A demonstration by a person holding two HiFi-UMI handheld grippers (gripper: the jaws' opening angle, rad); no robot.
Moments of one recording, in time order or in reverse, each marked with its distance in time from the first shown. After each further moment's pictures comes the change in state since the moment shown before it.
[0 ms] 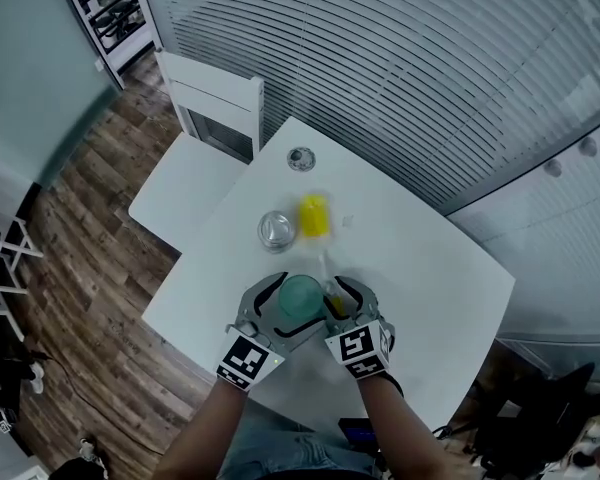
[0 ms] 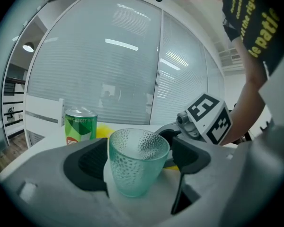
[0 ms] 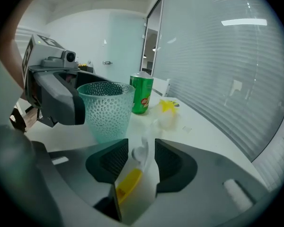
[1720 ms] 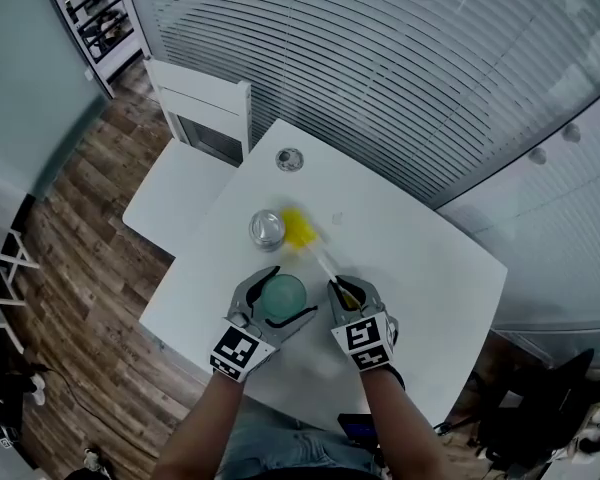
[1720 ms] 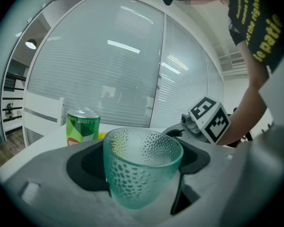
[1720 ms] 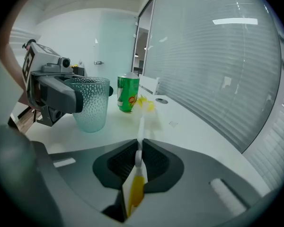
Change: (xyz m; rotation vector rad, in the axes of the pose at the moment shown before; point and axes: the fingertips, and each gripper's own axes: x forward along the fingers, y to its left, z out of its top) left arm 0.001 0.008 0.003 -0.030 -0.032 -0.019; right arm -0.014 -0.024 -0.011 0.077 0.013 -0.067
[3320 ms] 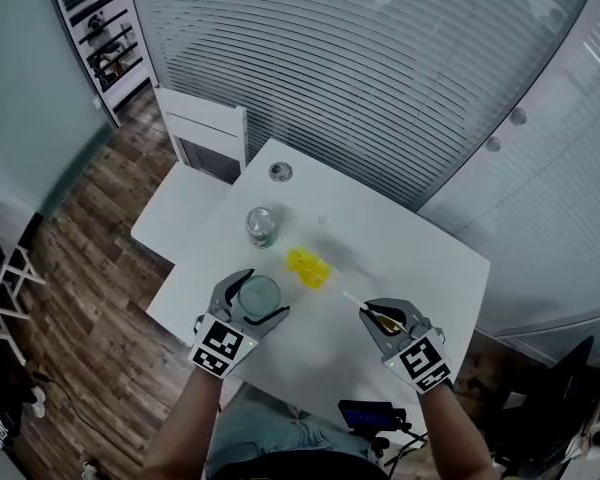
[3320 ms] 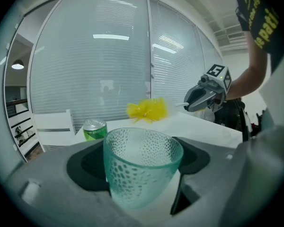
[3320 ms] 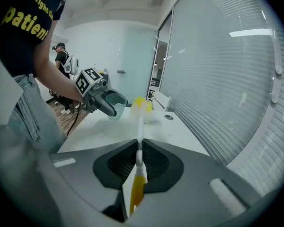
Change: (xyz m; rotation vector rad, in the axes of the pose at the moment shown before) left arm -0.055 -0.019 0.011 0.177 0.201 0.076; right arm -0.163 0.008 0.012 -0.178 -0.102 0.173
